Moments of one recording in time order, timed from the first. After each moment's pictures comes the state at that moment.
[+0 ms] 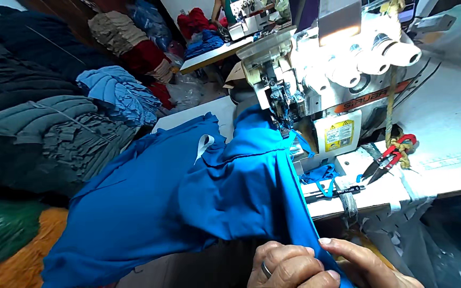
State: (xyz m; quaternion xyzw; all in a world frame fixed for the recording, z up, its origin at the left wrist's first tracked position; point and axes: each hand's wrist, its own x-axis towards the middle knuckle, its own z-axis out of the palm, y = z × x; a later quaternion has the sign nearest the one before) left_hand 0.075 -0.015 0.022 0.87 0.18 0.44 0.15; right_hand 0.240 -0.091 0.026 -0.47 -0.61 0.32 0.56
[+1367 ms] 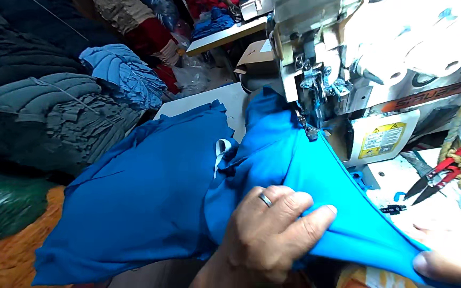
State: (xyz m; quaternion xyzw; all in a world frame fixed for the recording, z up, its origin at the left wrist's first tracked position) left_hand 0.073 0.085 0.049 0.92 0.15 0.37 -0.03; right_hand 0.329 -0.051 0.064 -0.46 -0.79 0.14 0.37
